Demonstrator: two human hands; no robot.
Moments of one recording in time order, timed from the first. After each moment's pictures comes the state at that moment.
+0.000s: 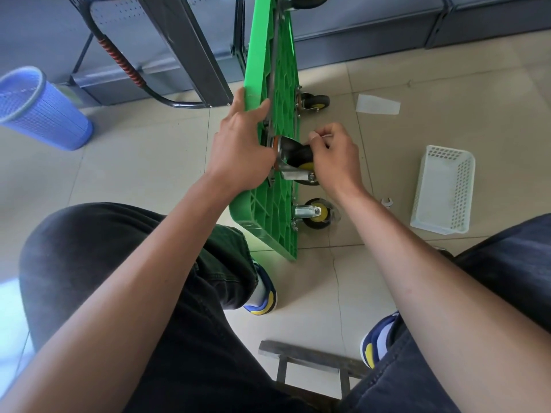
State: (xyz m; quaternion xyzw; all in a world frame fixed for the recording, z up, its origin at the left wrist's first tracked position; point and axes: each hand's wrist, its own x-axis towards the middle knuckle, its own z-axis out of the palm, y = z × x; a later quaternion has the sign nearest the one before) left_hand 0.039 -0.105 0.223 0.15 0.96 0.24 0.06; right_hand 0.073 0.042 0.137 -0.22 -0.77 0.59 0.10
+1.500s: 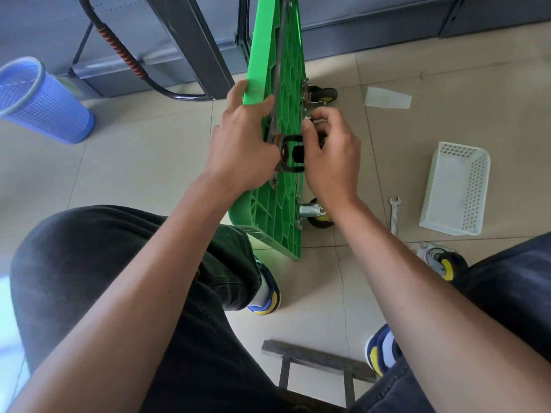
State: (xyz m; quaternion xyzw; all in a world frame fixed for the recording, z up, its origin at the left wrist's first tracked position) left_hand 0.040 -0.103 0.232 0.15 0.97 0.21 0.03; right_hand 0.066 0.017 0.135 -0.18 -0.81 0.49 0.28
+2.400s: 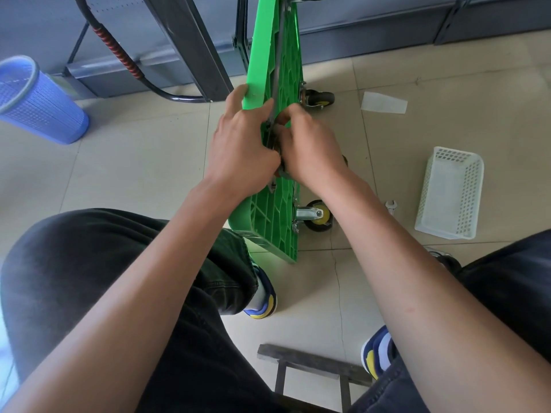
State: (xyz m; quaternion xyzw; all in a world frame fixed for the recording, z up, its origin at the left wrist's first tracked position) left_hand 0.042 -0.101 0.232 0.14 0.96 0.23 0.03; right_hand 0.046 0.015 0.182 -0.07 -0.92 0.37 0.05
